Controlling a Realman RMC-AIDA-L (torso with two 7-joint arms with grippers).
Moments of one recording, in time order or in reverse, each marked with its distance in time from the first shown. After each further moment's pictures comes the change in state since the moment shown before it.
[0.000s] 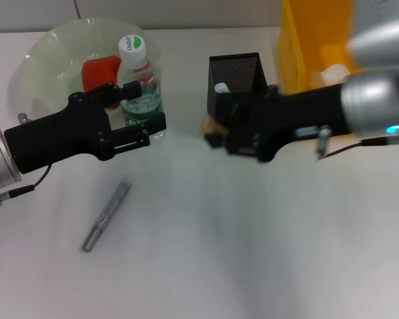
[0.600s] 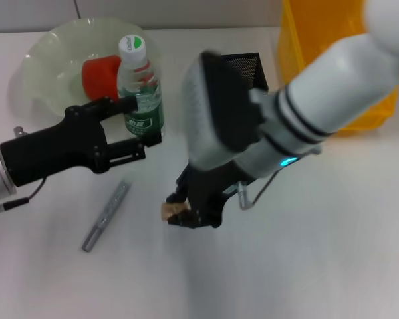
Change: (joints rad) left arm 0.034 0.005 0.016 0.009 0.002 0.008 0.001; right arm 0.380 -0.001 -0.383 0.274 -0.225 0.058 0.041
